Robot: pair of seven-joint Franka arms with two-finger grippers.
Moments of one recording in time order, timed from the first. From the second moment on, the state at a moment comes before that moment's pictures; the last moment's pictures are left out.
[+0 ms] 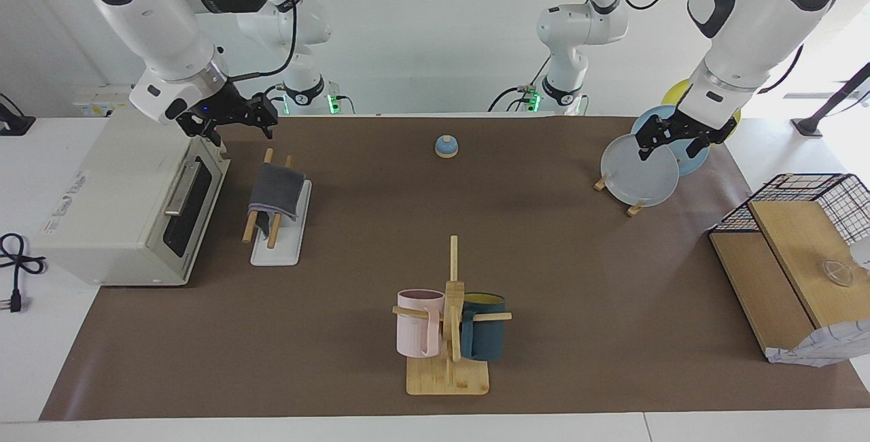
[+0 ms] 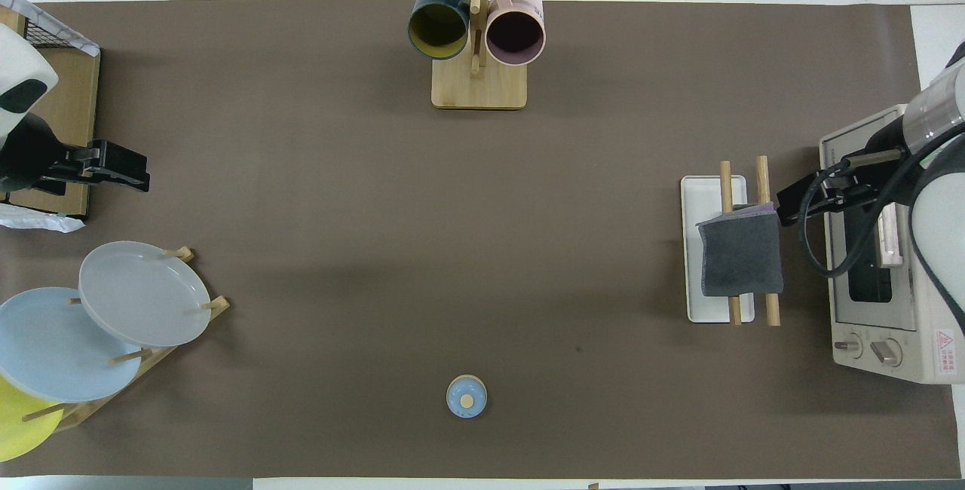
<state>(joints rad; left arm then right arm) -0.02 0.02 -0.07 -1.64 0.01 1.60 -0.05 -0.06 0.04 0.14 -1.56 0.01 1.41 -0.07</state>
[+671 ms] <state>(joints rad) -0.02 0.01 -0.07 -1.64 0.01 1.60 -0.05 -0.01 0.04 0.08 -1.55 -0.01 1.40 -0.06</state>
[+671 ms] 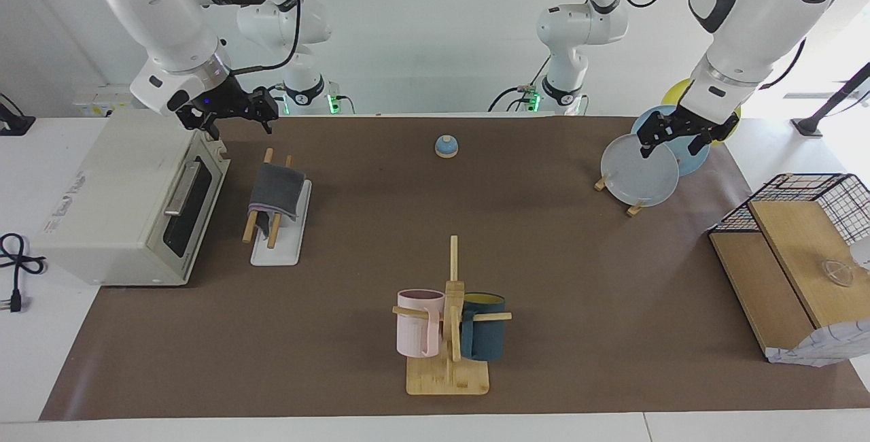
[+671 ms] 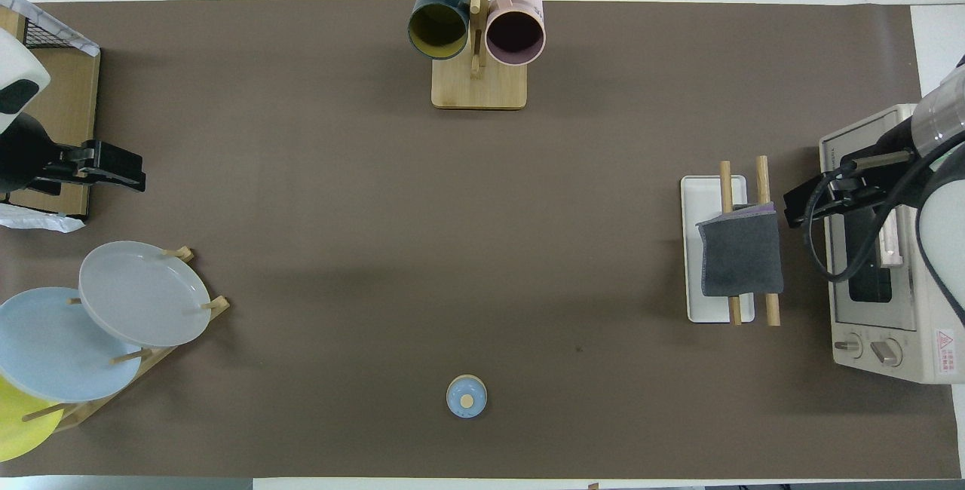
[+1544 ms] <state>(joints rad) -0.02 0.00 -0.07 -1.64 0.01 1.60 -0.05 0.01 0.04 0.03 -1.54 -0.01 1.40 -0.06</state>
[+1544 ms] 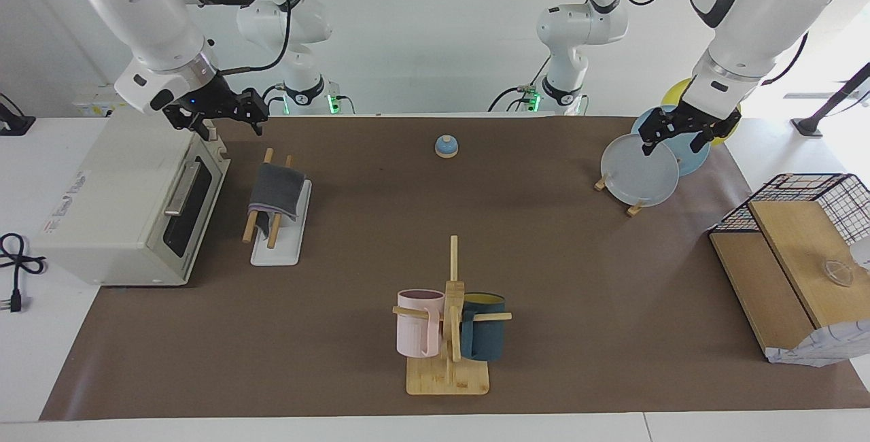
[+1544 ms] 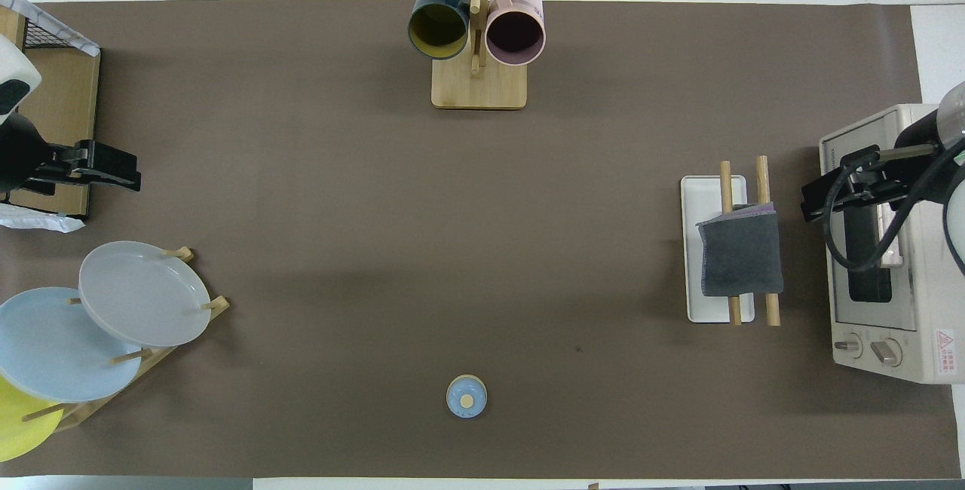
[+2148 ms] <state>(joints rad) -0.02 0.00 -0.07 -1.64 0.01 1.60 -0.05 0.01 0.04 0.03 -1.53 -0.01 1.43 -0.05</state>
